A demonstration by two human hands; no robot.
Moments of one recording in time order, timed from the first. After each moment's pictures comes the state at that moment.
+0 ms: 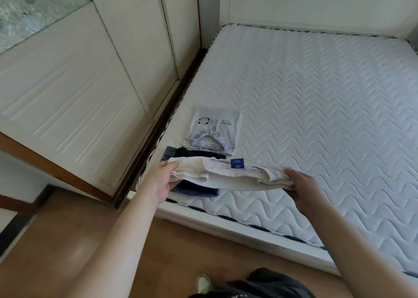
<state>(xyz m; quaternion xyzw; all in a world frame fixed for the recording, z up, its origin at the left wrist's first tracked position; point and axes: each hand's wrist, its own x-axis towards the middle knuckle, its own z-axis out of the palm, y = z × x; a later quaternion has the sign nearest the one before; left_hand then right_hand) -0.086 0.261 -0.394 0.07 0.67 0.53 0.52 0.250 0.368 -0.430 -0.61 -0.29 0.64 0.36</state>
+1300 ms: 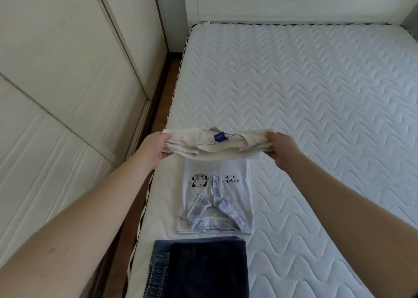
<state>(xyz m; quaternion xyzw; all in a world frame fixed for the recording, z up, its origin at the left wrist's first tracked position) -0.318 0.780 -0.469 0.18 0.70 0.43 0.53 0.003 0.832 -0.482 -0.64 -0.25 0.61 0.41</state>
